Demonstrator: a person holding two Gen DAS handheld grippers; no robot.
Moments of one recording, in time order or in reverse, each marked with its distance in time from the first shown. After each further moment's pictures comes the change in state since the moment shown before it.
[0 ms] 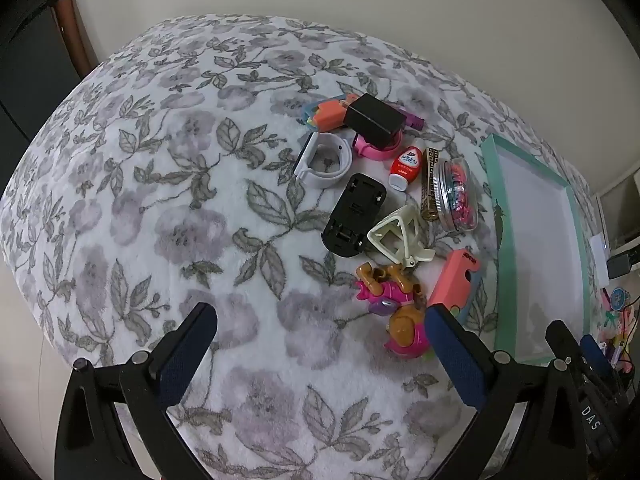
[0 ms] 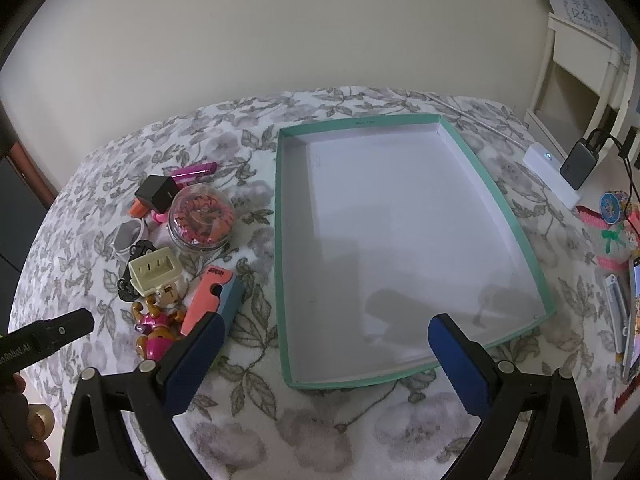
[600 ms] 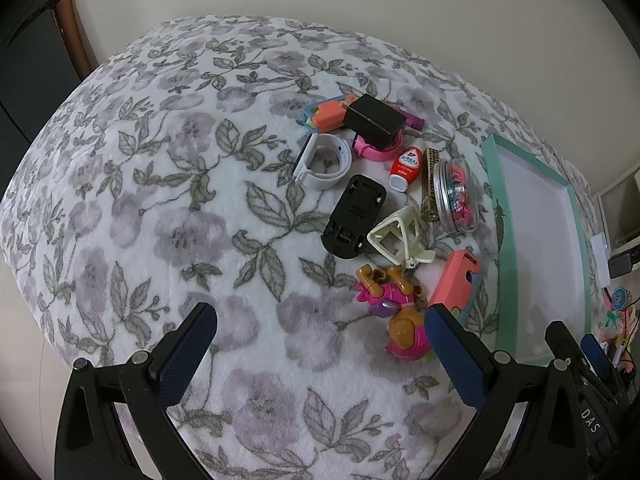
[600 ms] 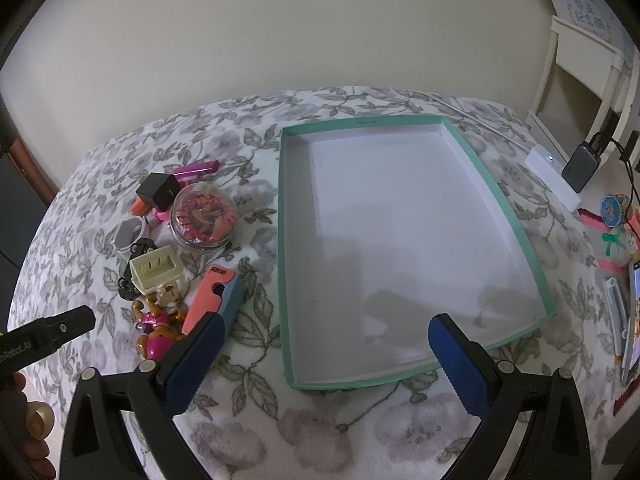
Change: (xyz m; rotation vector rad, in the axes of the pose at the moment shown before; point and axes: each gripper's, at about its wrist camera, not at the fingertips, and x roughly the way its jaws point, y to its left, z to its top) left arm 0.001 -0.001 0.002 0.002 0.003 -0.001; right arm 0.000 0.001 0.000 -0.003 0.000 -0.002
